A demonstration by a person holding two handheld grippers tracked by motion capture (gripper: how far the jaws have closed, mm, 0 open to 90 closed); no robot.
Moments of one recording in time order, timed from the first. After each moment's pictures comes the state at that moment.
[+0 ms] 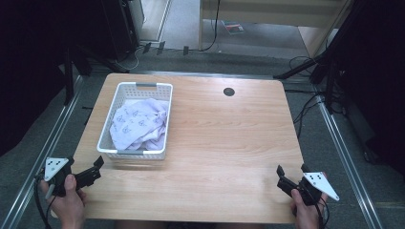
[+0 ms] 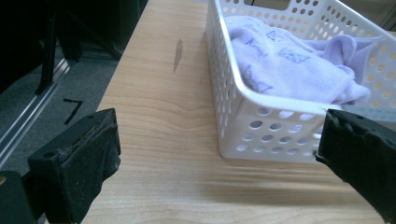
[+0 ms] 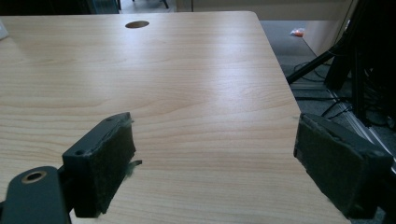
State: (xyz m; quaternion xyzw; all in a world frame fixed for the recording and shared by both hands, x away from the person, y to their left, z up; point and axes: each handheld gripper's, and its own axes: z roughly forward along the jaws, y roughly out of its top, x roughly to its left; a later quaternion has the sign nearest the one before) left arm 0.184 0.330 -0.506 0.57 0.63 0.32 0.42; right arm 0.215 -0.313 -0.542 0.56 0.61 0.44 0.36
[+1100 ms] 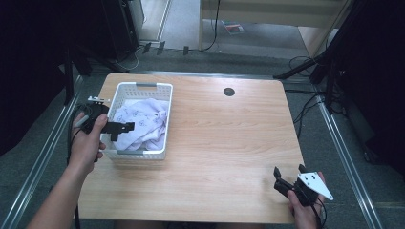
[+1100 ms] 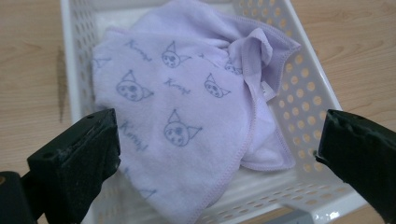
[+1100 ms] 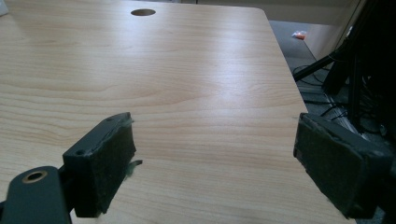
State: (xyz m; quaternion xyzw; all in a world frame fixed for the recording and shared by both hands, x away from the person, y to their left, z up) left arm 0.332 0.270 -0.420 0.71 0.63 0.12 0.30; right arm 0.214 -0.305 -0.544 0.54 0.63 0.42 0.37
